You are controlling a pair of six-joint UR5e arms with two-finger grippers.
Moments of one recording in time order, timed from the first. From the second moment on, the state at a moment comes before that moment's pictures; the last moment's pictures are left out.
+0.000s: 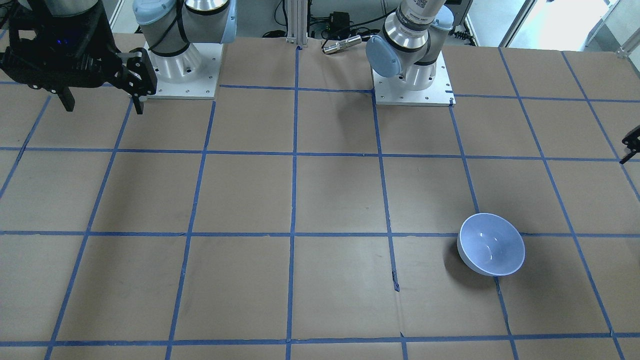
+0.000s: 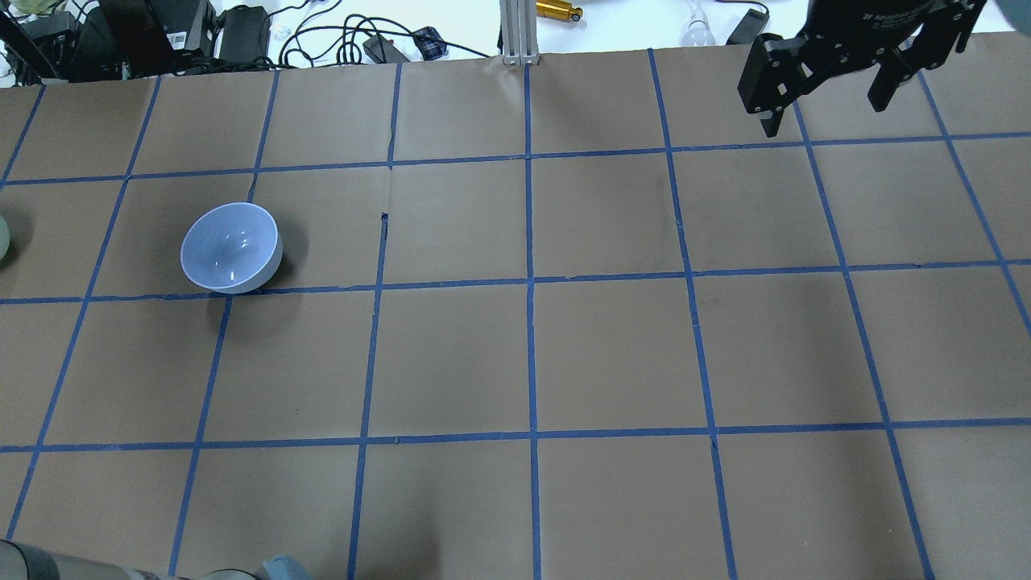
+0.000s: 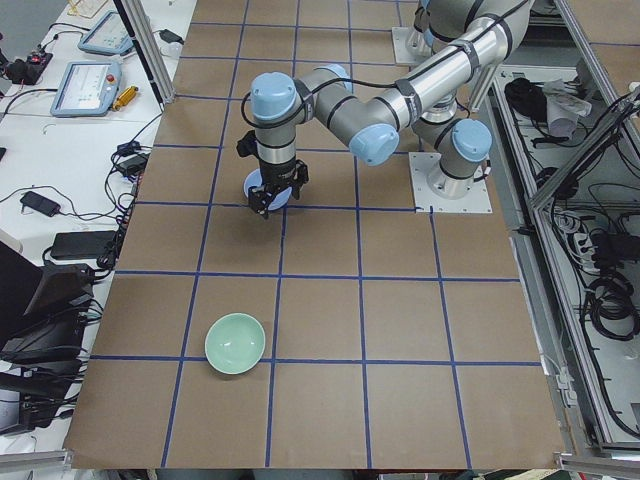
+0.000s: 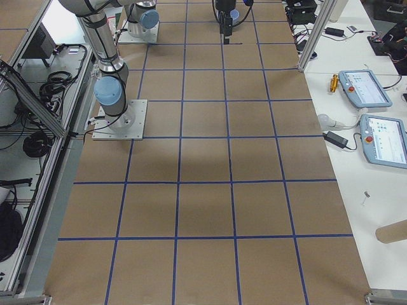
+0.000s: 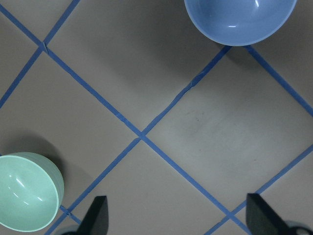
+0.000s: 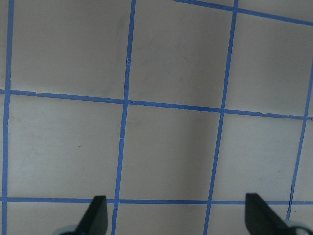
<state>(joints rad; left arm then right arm) -0.86 -1.81 -1.47 -1.34 1.64 1.59 1.60 -1.53 1.37 -1.45 -1.74 -0.09</state>
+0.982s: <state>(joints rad) -0.69 -2.09 -1.33 -1.25 1.58 1.92 1.60 -1.53 1.37 -1.45 -1.74 -0.09</state>
